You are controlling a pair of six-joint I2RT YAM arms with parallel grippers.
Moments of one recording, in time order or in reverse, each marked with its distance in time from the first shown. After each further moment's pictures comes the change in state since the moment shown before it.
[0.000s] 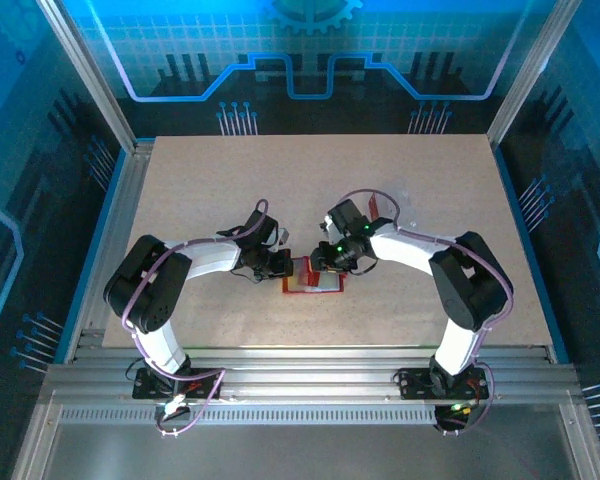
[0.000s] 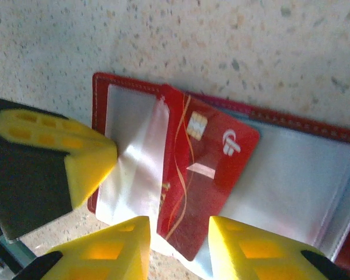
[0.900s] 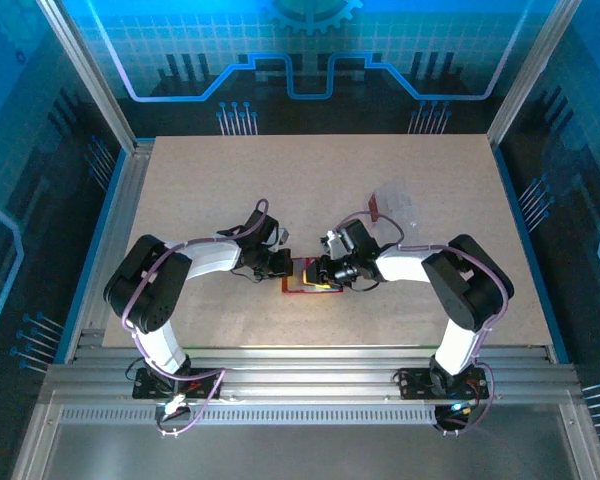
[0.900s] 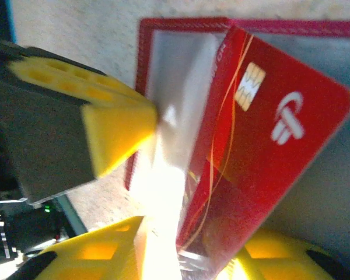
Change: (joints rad) left arm 0.000 0.001 0.005 -0.010 -0.010 0.000; right arm 0.000 -0.017 -0.265 0.410 -0.236 0.132
